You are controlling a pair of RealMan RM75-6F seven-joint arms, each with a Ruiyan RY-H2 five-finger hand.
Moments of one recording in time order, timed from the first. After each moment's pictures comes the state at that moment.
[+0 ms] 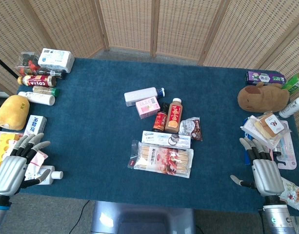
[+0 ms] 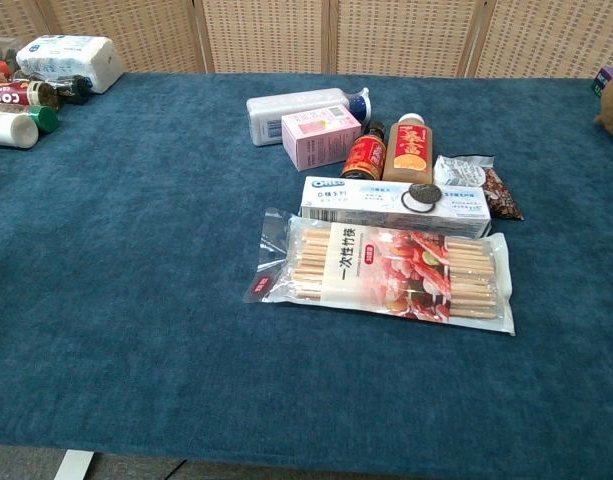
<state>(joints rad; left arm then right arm) -0.12 -0.96 0.00 -1.99 1.61 1.45 0.00 0.11 -1.08 0.07 -1.96 -1.44 1.43 -0.18</state>
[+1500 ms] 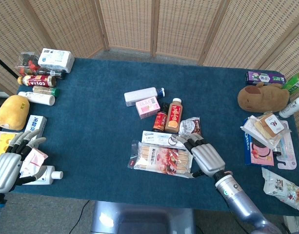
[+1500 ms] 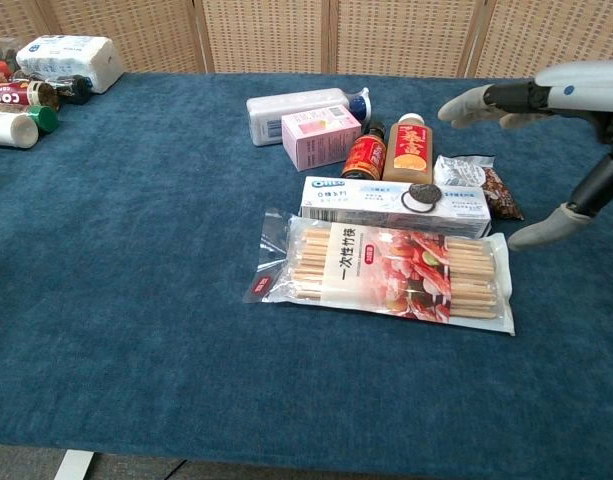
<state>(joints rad) -0.14 -0.92 -0.01 -1.99 1.60 1.45 -0.08 0.53 -1.15 0.19 -2.07 -1.12 0.95 -0.38</state>
